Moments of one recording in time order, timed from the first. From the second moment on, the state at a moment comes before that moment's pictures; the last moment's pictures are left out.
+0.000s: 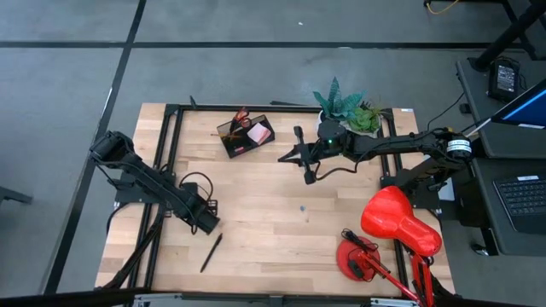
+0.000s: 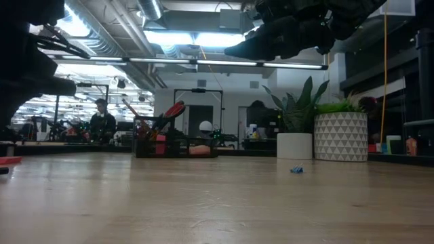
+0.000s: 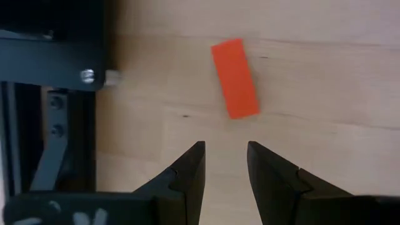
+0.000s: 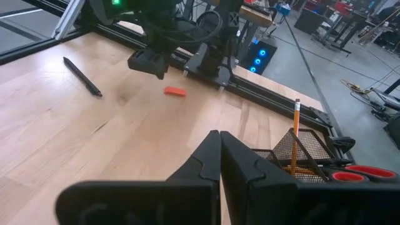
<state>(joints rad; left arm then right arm) -0.55 1.50 0.82 -1.13 -0.06 -2.23 -0.23 1.48 0.84 0.36 -0.37 -0.45</state>
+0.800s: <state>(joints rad) -0.55 1.50 0.82 -1.12 -0.16 -2.16 -0.23 1.48 0.84 0.37 -0.37 -0.46</state>
